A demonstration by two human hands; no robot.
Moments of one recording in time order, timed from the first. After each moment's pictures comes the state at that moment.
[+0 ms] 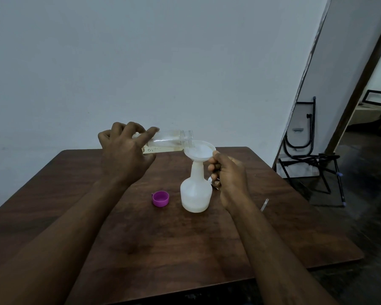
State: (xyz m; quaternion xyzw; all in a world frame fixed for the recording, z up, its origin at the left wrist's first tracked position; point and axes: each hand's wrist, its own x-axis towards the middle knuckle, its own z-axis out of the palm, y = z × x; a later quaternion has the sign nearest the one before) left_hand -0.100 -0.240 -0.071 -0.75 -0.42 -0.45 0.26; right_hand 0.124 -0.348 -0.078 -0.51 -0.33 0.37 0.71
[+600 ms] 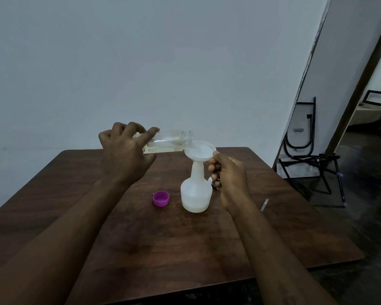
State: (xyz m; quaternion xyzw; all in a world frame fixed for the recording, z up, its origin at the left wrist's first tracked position) left_hand -0.099 -0.239 -0.071 -0.74 -0.41 -0.46 0.26; right_hand 0.124 -0.348 -0.076 -0.51 -0.33 0.37 0.71
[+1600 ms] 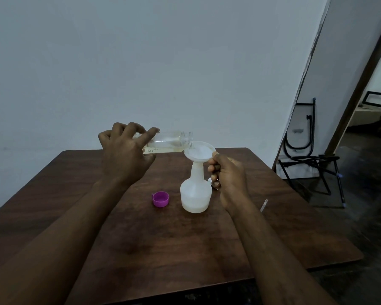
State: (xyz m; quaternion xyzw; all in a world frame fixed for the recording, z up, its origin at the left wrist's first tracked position) left_hand -0.100 -0.236 -0.072 -0.74 -0.41 -0.46 0.26; right_hand 0.125 -0.346 -0.079 -0.51 -0.33 0.36 0.70
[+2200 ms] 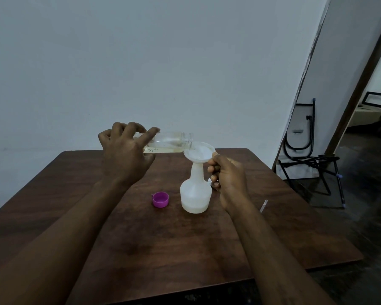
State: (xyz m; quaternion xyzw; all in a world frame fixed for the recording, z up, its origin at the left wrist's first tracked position) left_hand -0.098 -0.240 -0.069 -0.74 -0.42 -0.46 0.26; right_hand 0.125 -0.346 -0.079 -0.51 -0.33 0.36 0.71
